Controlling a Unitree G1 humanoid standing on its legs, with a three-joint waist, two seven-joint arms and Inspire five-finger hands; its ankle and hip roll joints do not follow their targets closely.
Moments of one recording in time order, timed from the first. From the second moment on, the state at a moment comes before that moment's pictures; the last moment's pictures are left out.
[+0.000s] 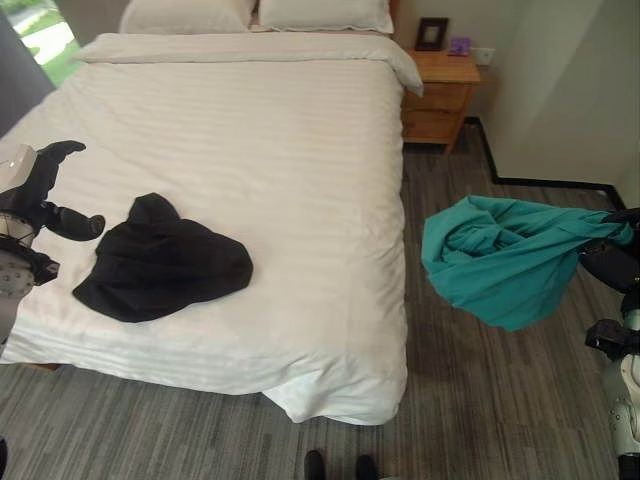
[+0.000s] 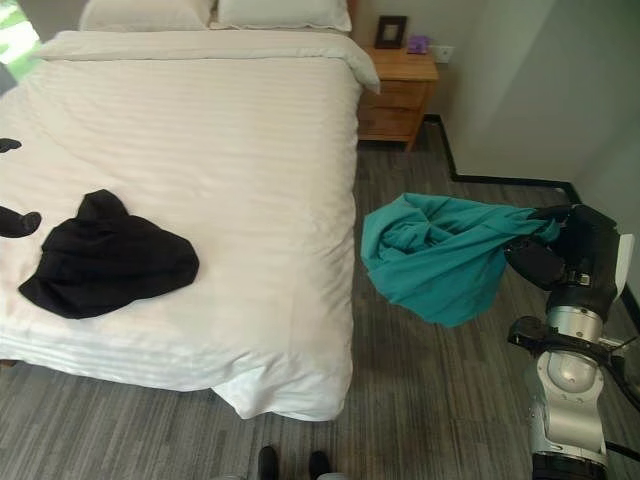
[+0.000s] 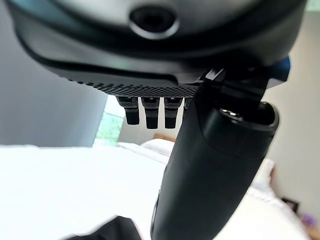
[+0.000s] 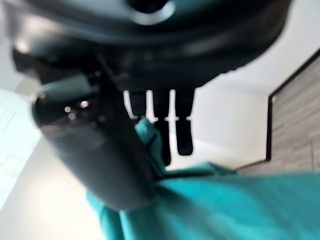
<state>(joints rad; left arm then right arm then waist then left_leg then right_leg) -0.59 1.17 -0.23 0.70 0.03 -0.11 0.10 -0.02 -0.66 -0.36 0.11 0.38 -0.22 -0.22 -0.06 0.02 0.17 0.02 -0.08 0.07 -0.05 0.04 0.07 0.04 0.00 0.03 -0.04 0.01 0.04</state>
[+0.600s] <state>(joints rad) -0.96 1.16 -0.37 1.14 0.08 0.00 0.12 -0.03 -0.66 -0.31 0.11 0.40 -0.22 -0.23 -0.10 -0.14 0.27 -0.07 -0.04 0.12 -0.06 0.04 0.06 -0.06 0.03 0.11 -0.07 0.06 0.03</state>
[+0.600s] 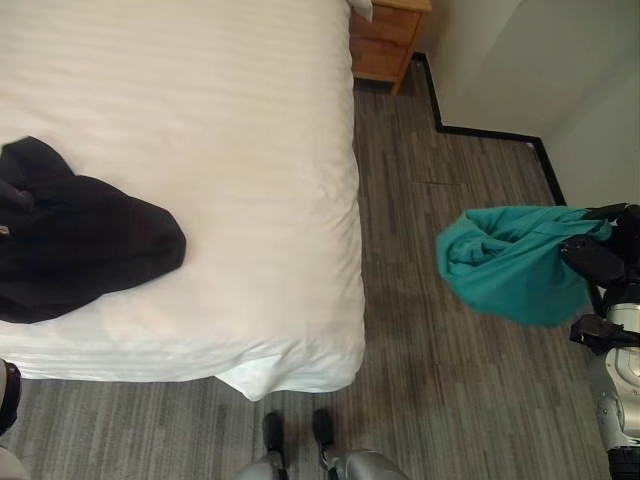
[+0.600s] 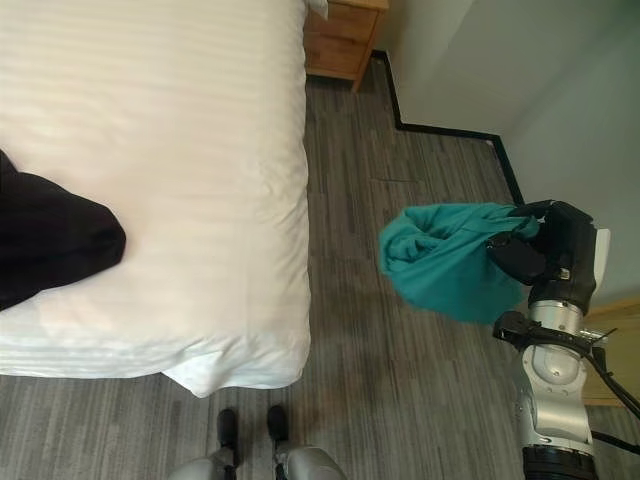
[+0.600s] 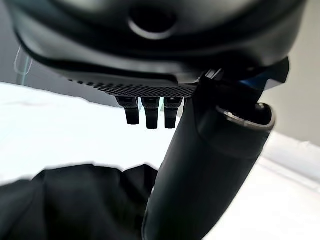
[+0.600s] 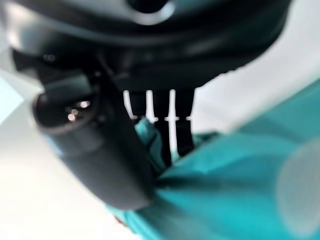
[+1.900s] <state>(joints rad) -0.17 0.82 0.33 -0.06 -0.59 -0.16 0.19 -0.09 -0.66 -0.43 0.10 0.39 -0.20 -0.22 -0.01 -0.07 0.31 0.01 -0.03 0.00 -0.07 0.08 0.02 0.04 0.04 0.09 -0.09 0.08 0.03</state>
